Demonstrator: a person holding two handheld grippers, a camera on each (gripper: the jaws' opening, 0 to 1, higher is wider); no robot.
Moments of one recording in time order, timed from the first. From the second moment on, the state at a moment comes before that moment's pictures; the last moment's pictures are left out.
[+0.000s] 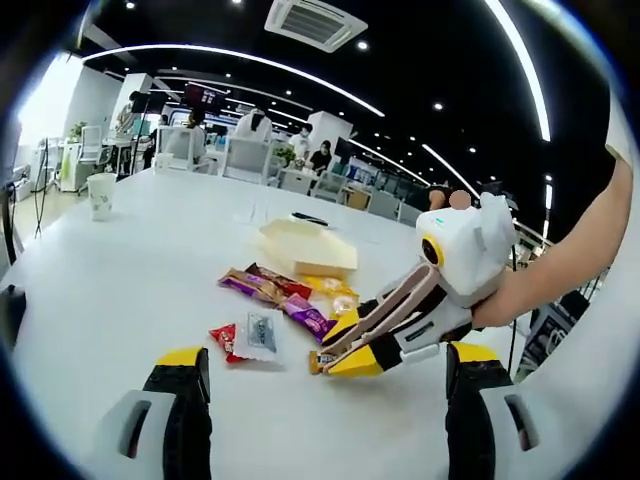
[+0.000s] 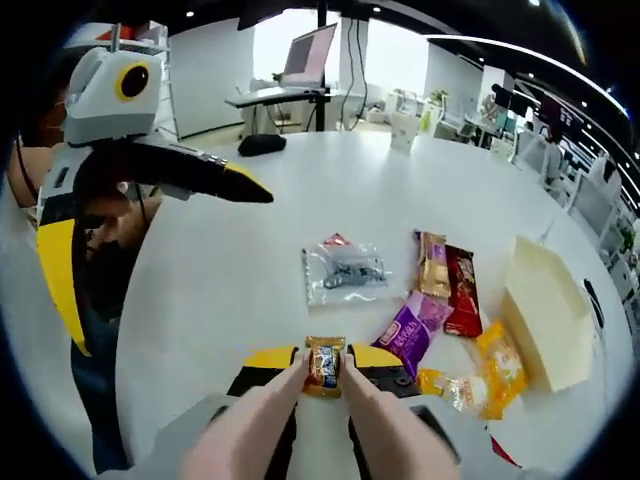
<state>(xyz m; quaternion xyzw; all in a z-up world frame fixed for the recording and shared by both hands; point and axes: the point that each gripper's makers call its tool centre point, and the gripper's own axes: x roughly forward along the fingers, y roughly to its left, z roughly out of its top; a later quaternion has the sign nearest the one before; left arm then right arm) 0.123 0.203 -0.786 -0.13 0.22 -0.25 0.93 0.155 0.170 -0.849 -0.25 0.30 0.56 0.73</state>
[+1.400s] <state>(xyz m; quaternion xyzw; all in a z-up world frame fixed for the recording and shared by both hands) 0.151 0.190 -0.764 -0.12 0.23 -0.26 0.93 0.156 0.167 -0.848 -0.20 0.29 0.54 0.76</state>
